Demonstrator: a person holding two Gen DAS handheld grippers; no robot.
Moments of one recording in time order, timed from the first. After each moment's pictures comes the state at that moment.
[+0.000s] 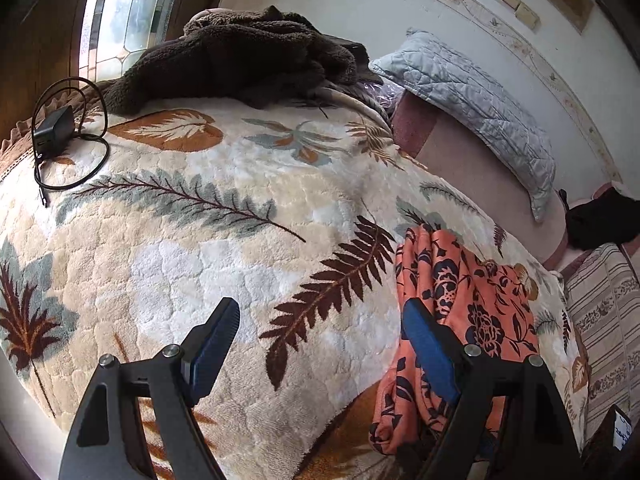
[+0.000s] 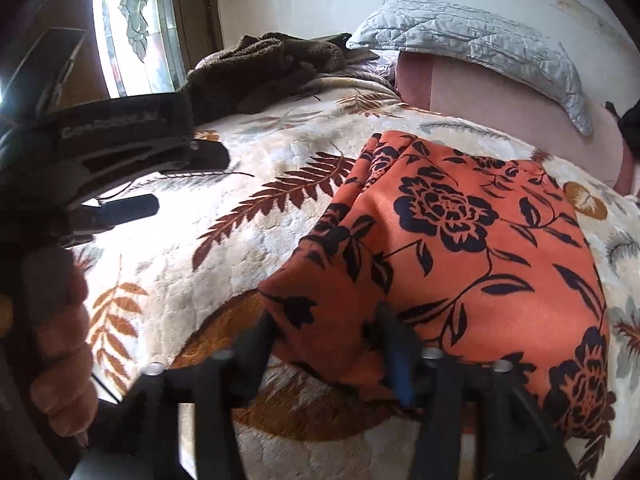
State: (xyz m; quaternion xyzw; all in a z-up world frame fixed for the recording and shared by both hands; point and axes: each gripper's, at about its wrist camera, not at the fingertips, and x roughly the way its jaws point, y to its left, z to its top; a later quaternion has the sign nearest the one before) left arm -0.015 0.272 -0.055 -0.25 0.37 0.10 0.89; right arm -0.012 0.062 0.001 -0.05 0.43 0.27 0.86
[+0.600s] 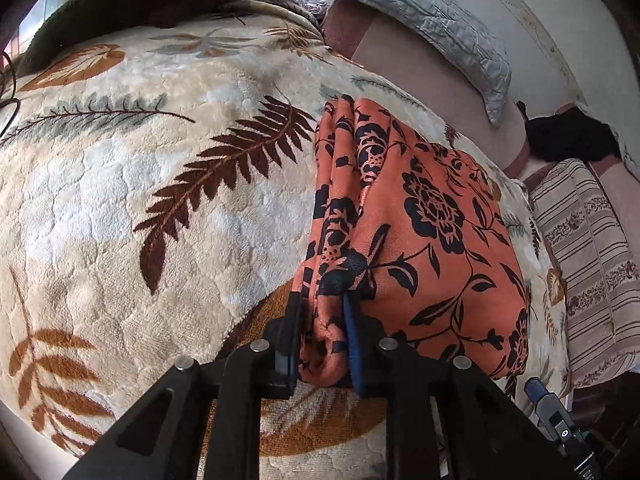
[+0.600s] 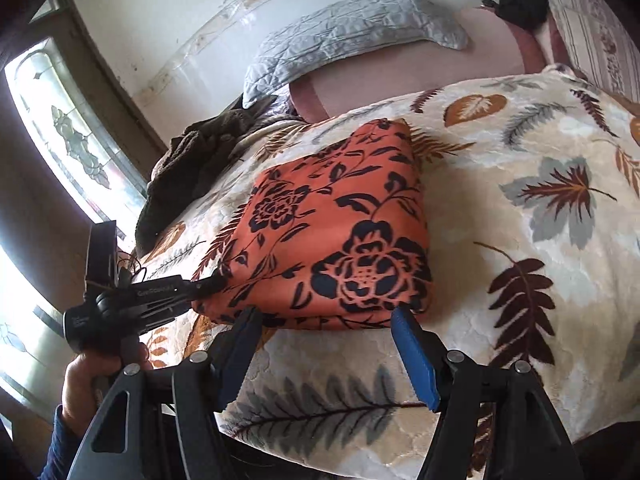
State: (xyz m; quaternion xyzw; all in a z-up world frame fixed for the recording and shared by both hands) left arm -0.007 0.210 -0.094 -0.23 0.48 -0.03 0.84; right arm -0.049 -0.116 0.022 0.18 0.44 0.19 0.86
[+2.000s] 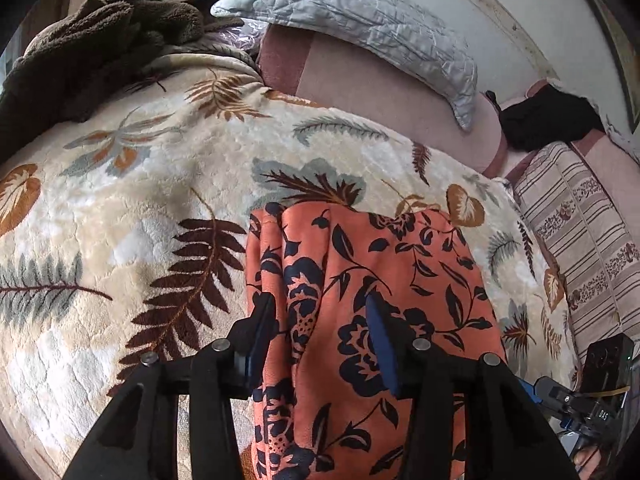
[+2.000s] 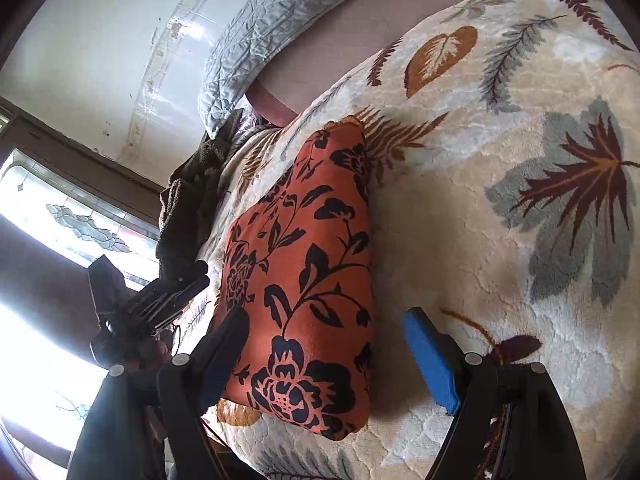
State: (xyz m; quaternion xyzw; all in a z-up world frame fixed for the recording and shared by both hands) left arm 0.097 0.186 -0.050 -0.15 0.46 -0.08 0.87; right arm 0.056 -0.184 -0.014 0.34 0.49 0.22 0.77
